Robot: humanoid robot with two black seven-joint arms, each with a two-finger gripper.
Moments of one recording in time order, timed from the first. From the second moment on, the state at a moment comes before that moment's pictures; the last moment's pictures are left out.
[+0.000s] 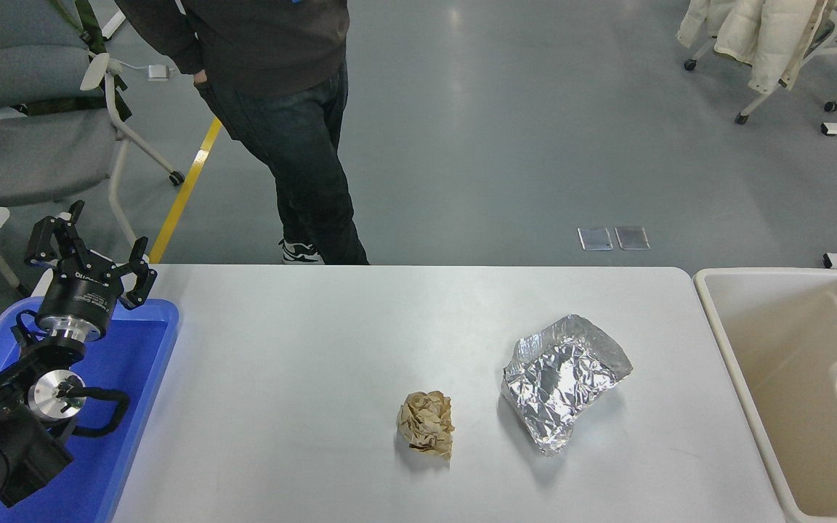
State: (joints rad) left arm -0.65 0.37 -0.67 -0.24 -0.07 -0.64 -0.64; right arm 0.56 -0.39 0.26 -0.05 -0.26 0.05 0.19
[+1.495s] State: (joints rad) left arm -0.65 0.37 -0.67 -0.23 -0.08 -0.64 -0.64; right arm 0.57 -0.42 0.40 0.03 -0.22 0.00 0.15
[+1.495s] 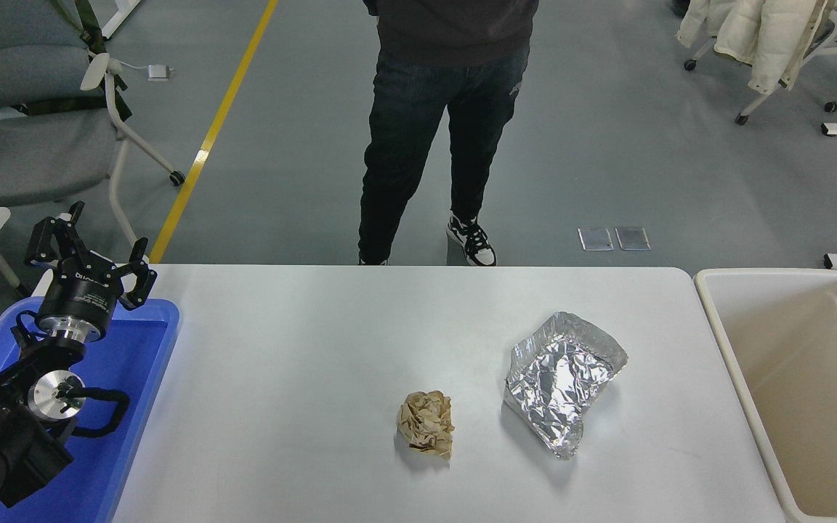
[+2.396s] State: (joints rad) left arm -0.65 0.37 -0.67 -0.23 -0.08 -0.64 -0.64; right arm 0.26 -0.40 1.41 0.82 -0.45 0.18 0.24
